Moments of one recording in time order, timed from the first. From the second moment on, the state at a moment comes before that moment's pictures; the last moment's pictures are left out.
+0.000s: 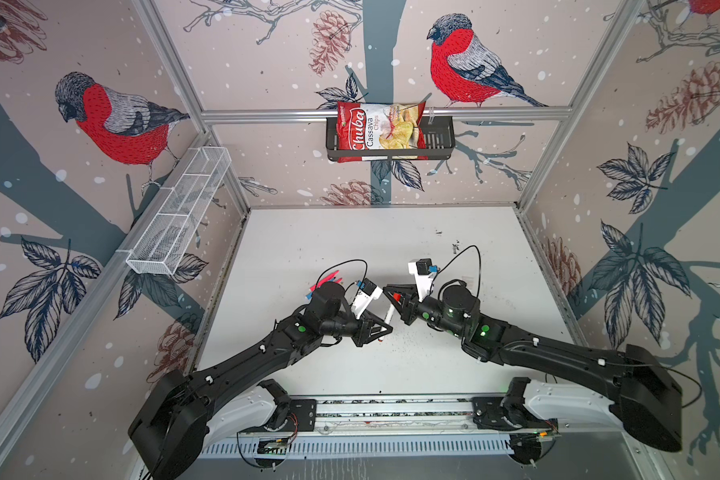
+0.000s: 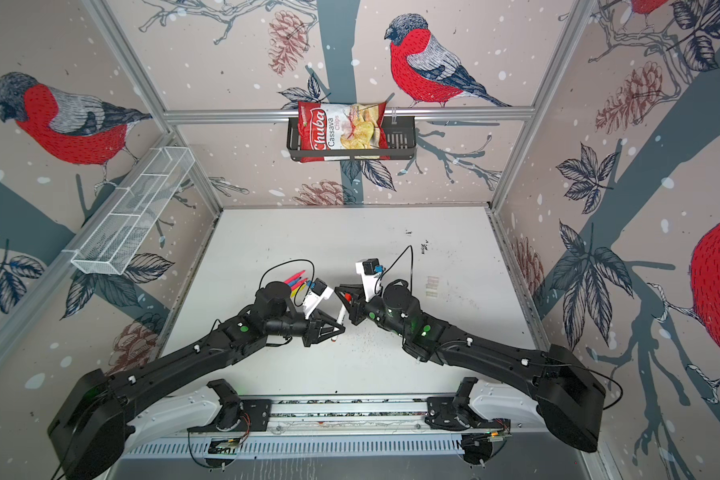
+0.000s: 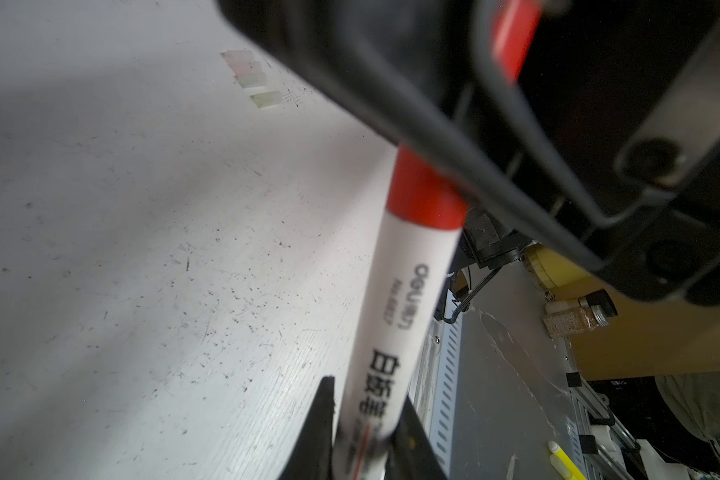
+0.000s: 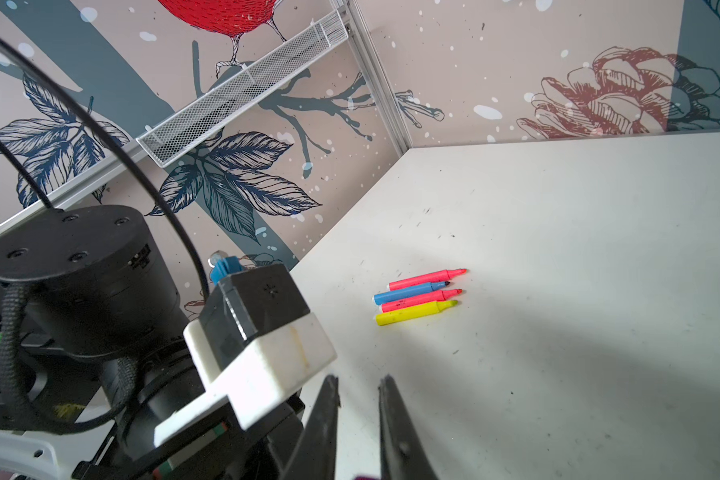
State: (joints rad) left arm -0.70 1.08 0.54 0.03 0.70 -0.39; right arm 1.02 1.16 0.59 0.39 -0.06 0.46
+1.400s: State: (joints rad) left arm -0.74 1.11 0.50 0.82 0.43 -0.41; right arm 0.85 1.00 0.95 -0.18 -0.34 0.28
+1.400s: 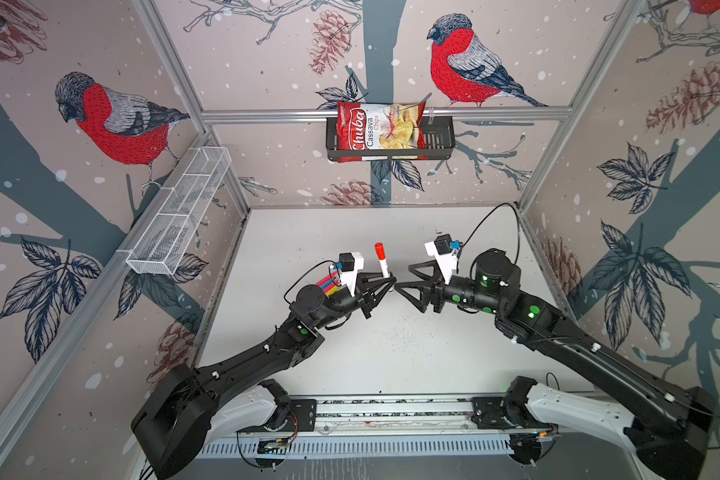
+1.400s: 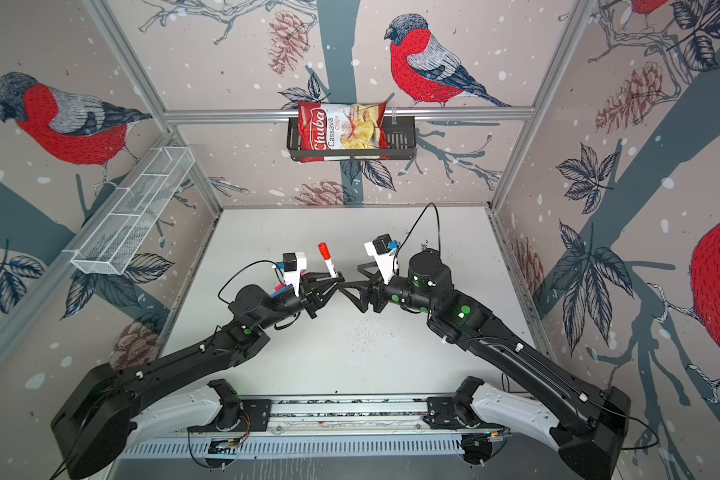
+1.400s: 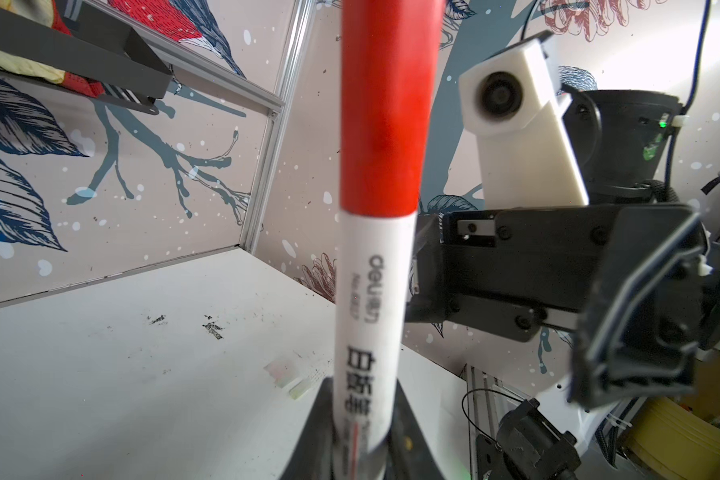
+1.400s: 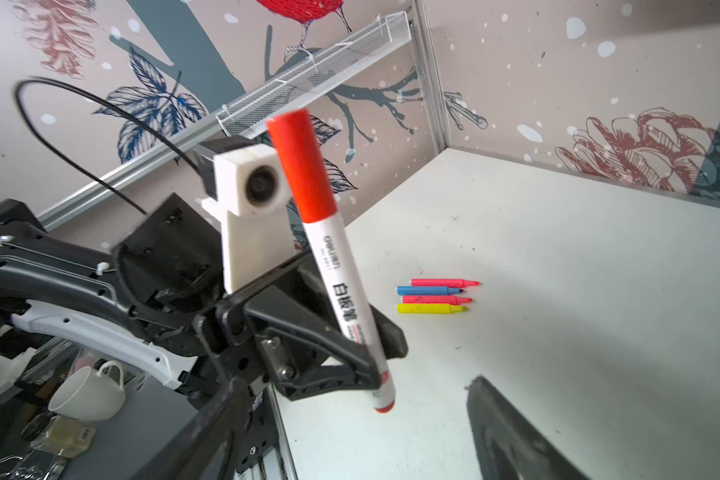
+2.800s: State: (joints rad) left arm -0.78 1.03 0.50 0.42 0.02 -0.37; right arm 0.24 1.64 1.25 -0.29 -0.32 0.43
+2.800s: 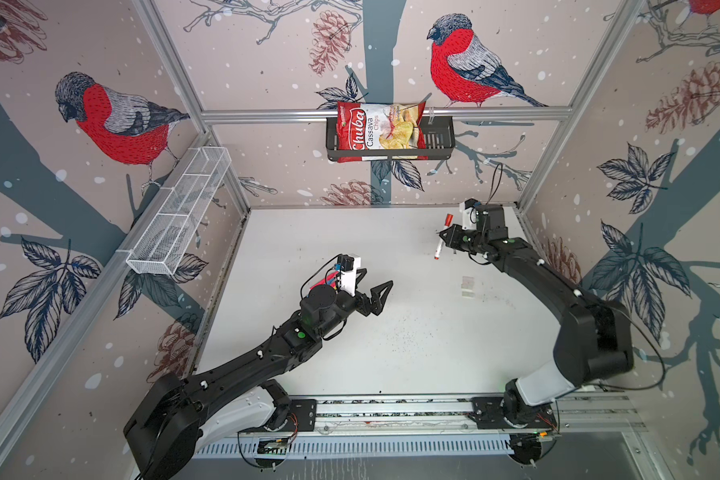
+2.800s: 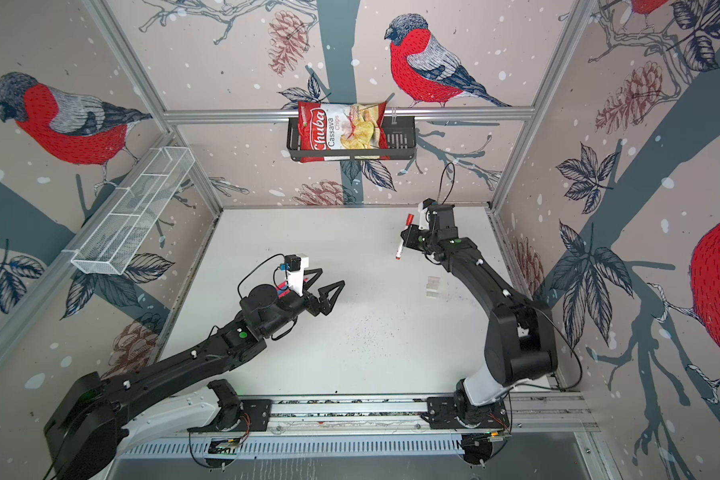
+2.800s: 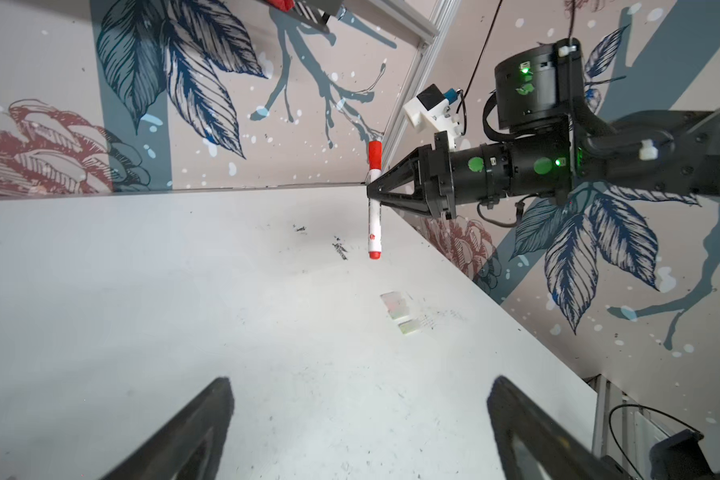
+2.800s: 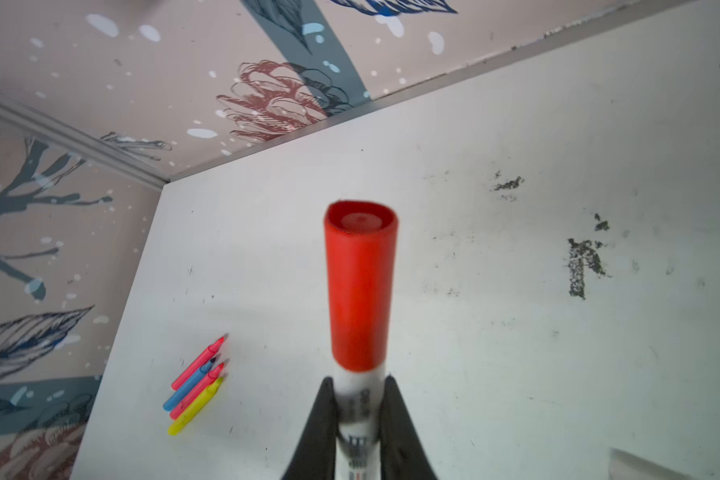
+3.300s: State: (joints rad) left arm -0.78 0.93 0.46 0.28 -0.09 -0.41; right arm 0.21 2.22 1.85 -0.65 -0.07 0.44
